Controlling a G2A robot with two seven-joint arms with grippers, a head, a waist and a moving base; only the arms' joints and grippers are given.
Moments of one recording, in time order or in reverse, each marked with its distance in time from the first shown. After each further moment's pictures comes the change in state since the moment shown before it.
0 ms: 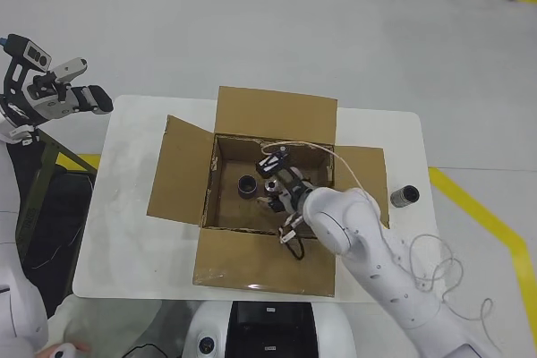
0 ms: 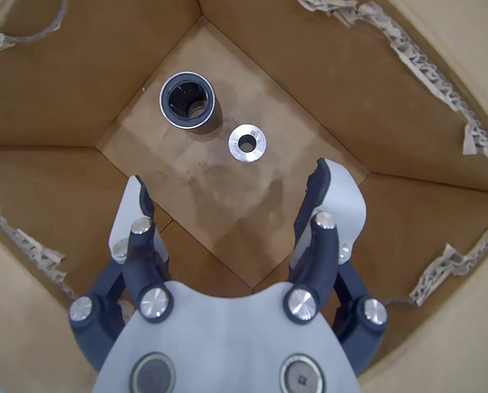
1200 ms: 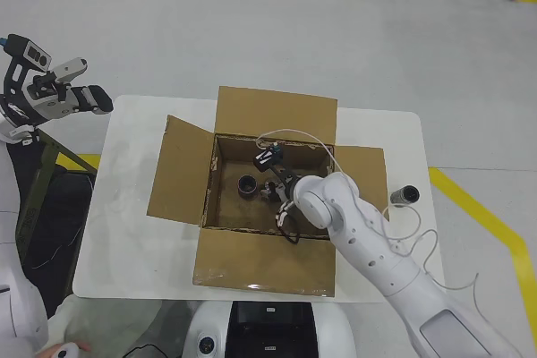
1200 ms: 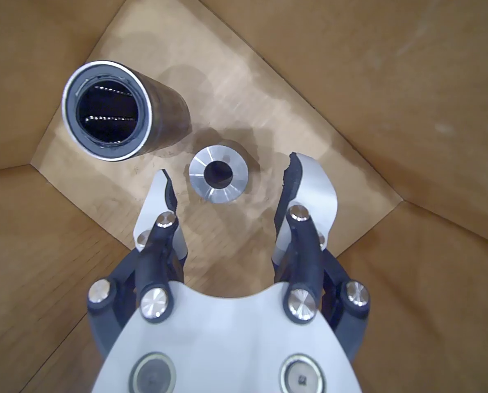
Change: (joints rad) left arm 0.000 0.000 0.000 0.000 0.000 0.000 0.000; right arm 0.145 -0.062 -0.070 0.357 0.074 -0.039 -0.101
